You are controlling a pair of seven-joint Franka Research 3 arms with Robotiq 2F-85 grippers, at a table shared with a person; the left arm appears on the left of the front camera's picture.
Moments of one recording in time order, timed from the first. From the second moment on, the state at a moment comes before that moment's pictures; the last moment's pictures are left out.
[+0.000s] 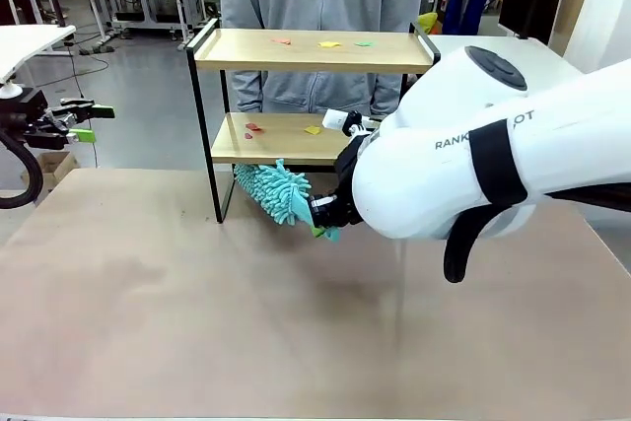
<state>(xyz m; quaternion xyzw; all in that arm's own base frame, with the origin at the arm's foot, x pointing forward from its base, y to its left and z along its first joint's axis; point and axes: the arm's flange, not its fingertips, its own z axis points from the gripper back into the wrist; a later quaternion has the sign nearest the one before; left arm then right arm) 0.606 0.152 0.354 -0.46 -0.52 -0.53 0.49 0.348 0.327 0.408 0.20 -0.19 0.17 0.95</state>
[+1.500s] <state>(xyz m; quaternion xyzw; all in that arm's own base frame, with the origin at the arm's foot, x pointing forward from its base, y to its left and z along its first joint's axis) 0.606 0.152 0.354 -0.46 -0.52 -0.53 0.49 0.368 0.446 0.389 0.14 -0.24 0.05 0.96</state>
